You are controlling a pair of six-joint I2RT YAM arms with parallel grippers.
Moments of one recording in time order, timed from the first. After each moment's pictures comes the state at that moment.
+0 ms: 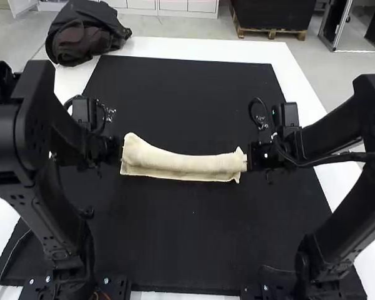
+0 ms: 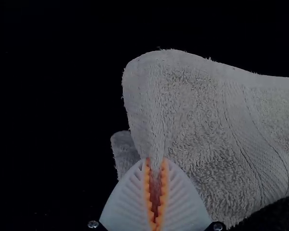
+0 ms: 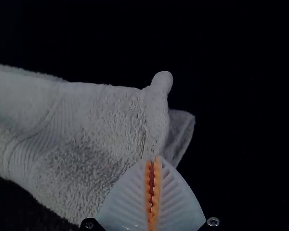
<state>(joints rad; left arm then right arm) 0.16 1.40 0.39 0.30 0.33 0.26 0.17 1.46 0.48 0.17 -0.28 -0.03</state>
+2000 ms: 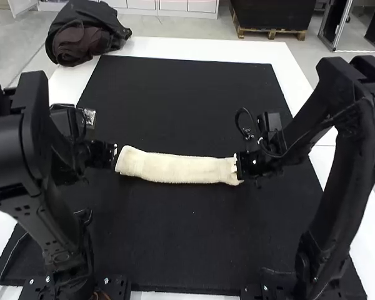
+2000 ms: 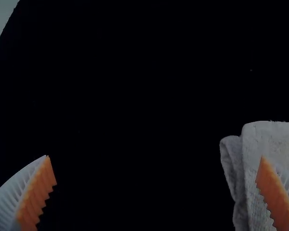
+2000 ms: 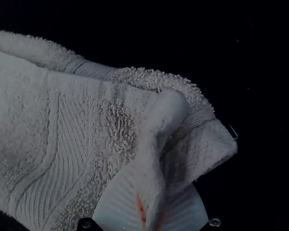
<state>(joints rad) 0.35 1.33 0.28 0.50 0.32 0.28 0.22 1.75 0.58 0.24 -0.34 -0.02</state>
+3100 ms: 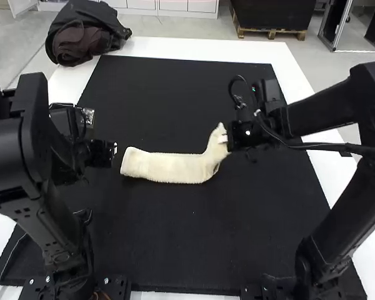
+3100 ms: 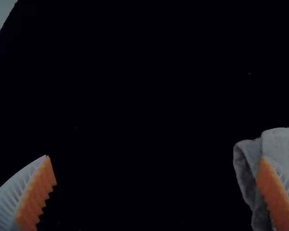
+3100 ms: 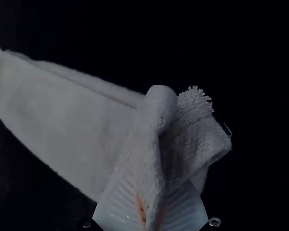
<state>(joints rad) 0.35 1.33 0.28 0.49 0.32 0.23 0.38 1.51 0.73 0.04 -0.42 0.07</state>
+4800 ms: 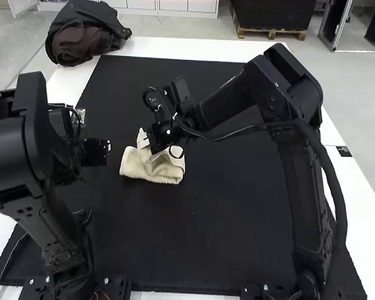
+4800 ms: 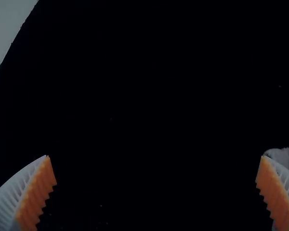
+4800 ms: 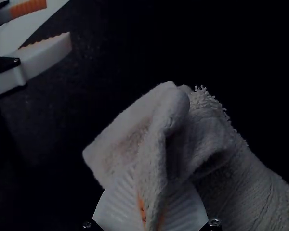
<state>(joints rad) 0.40 1.33 0.28 0.50 0.29 0.17 0.84 2.10 1.31 0.13 -0.41 0.16</state>
